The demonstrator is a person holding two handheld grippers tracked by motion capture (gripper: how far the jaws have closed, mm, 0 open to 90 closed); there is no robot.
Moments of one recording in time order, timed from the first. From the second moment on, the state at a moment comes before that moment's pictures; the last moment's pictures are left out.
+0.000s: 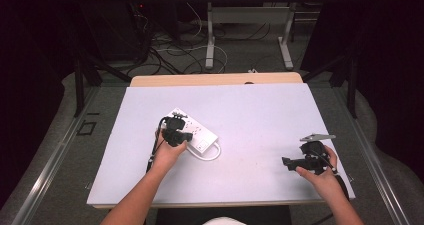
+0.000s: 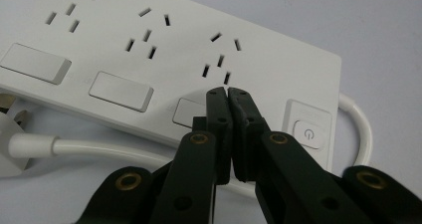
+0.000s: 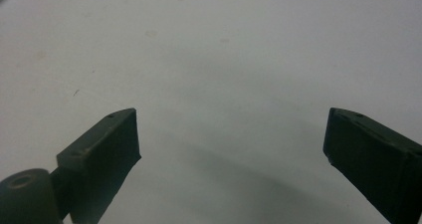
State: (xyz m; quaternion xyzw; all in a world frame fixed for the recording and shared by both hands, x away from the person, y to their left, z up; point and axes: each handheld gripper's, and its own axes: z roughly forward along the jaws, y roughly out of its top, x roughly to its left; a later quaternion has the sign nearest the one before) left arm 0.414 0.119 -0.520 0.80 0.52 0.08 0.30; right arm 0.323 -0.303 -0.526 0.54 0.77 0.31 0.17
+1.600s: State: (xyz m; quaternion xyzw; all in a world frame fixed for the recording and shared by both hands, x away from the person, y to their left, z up) left arm 0.415 0.117 -0.519 0.80 0.52 0.07 0.29; right arm 0.327 -0.302 -0.527 0.53 0.77 0.31 0.17
